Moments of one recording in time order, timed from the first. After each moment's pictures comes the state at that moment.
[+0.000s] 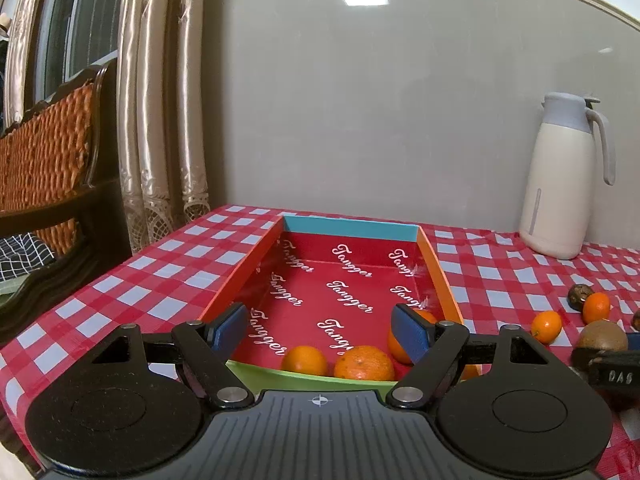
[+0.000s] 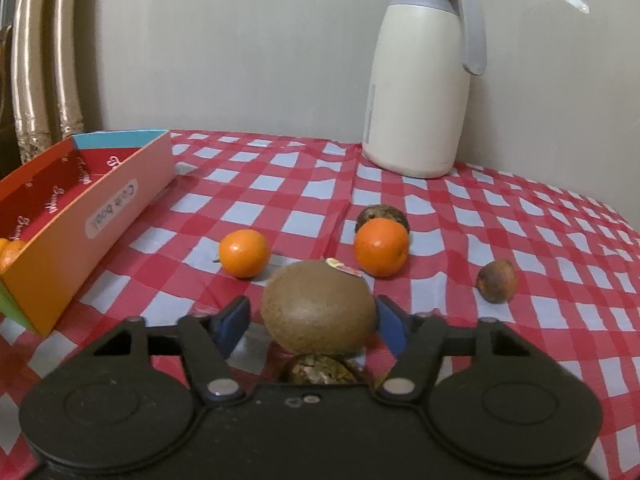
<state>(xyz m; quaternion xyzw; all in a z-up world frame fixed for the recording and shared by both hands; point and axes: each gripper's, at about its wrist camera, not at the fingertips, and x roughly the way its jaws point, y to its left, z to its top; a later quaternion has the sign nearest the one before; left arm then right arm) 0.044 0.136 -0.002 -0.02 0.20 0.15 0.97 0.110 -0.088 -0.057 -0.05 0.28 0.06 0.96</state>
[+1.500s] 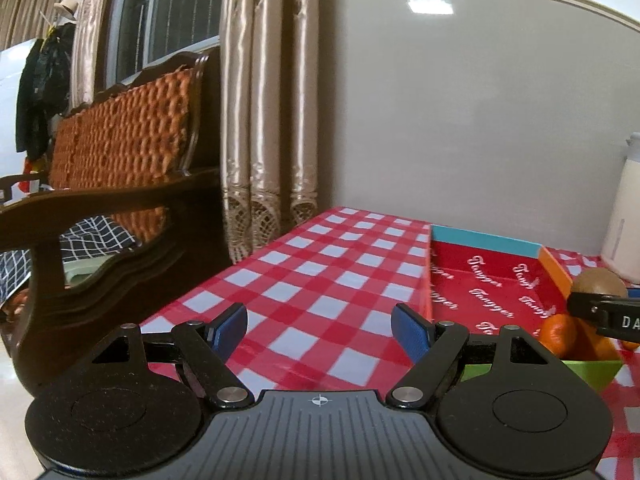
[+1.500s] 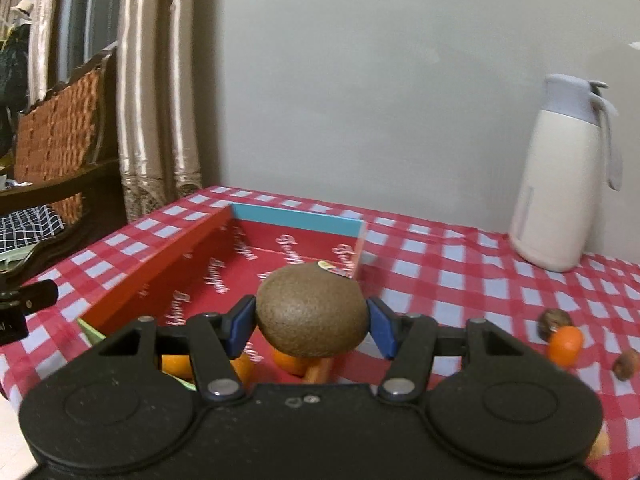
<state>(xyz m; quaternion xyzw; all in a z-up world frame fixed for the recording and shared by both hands) -0.010 0.251 0.002 -0.04 0.19 0.24 0.95 0.085 0.051 -0.015 -0.05 0.20 0.19 0.96</state>
